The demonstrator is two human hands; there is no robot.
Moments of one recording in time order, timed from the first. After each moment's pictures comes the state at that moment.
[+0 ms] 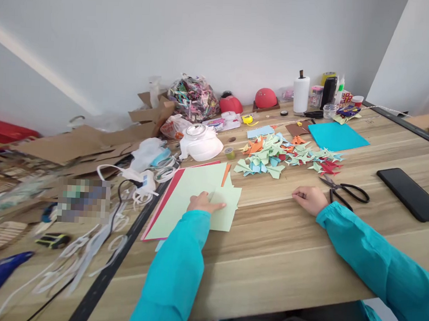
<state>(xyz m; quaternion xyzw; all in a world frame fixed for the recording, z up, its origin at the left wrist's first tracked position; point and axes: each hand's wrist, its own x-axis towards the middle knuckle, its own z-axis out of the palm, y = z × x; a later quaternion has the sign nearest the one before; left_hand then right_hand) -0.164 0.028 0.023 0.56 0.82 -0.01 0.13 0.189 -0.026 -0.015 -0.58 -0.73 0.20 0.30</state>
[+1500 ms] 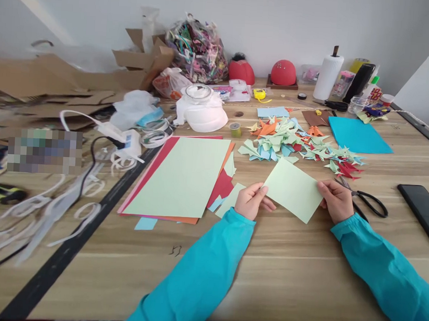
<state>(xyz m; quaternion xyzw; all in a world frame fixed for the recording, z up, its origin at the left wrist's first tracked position) -0.037 -0.029 0.011 0.45 0.46 0.46 0.61 0.189 -0.034 0.002 -0.59 -0.49 0.38 0.52</state>
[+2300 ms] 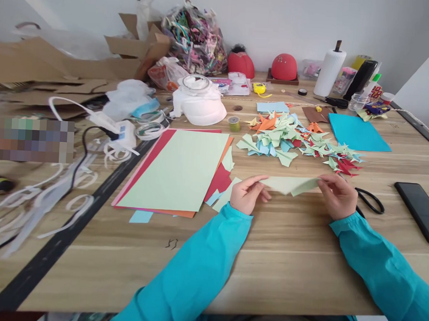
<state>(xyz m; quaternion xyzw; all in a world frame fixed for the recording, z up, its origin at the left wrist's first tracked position) -0.036 -0.031 0.013 0.48 0.47 0.55 0.51 0.189 -0.038 0.009 -0.52 -0.63 0.15 0.57</state>
